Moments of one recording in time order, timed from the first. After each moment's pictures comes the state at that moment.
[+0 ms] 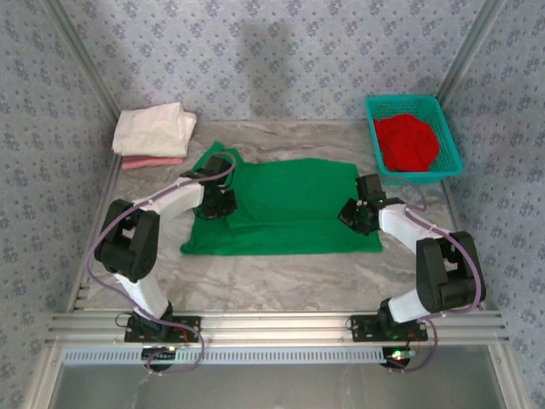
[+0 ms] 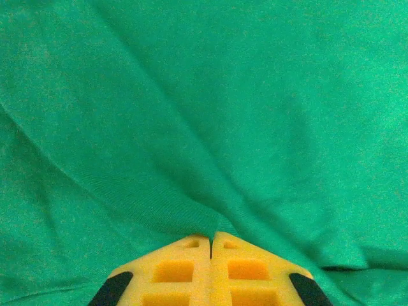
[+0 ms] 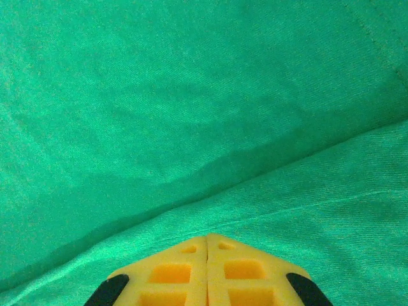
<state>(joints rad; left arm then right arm) -0.44 1.75 1.19 -0.66 0.03 -0.66 0.20 1.46 0.78 -0.41 -0.14 0.78</state>
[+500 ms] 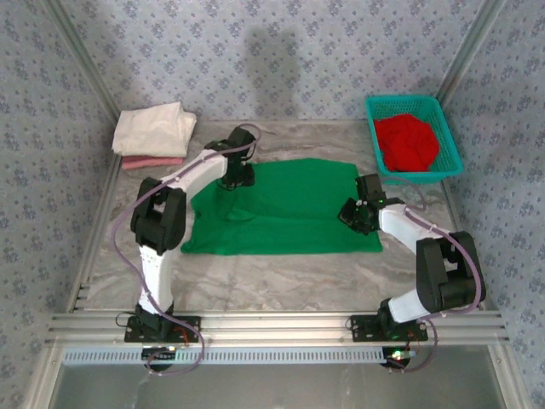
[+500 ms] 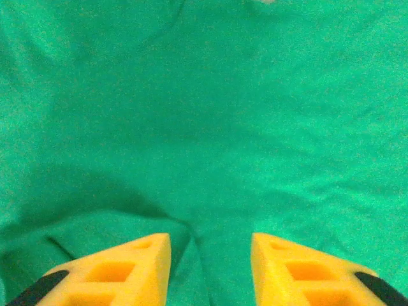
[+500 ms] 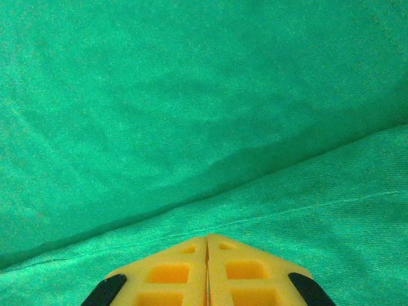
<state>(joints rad) -0.49 2.08 1.72 -0.81 -0.10 -0.47 0.20 1.46 0.78 -0.40 -0.15 0.78</state>
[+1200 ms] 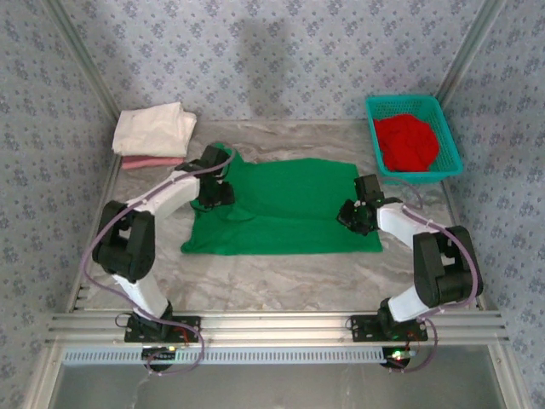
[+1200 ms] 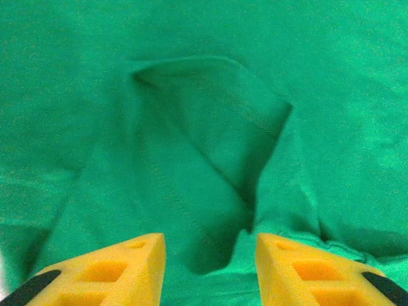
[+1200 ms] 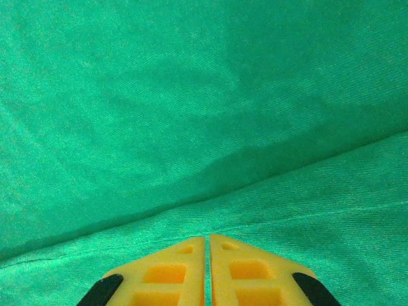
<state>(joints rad) -0.42 1.75 1.25 -0.69 0.00 -0.52 0.20 1.50 0.78 -0.39 -0.18 0.75</state>
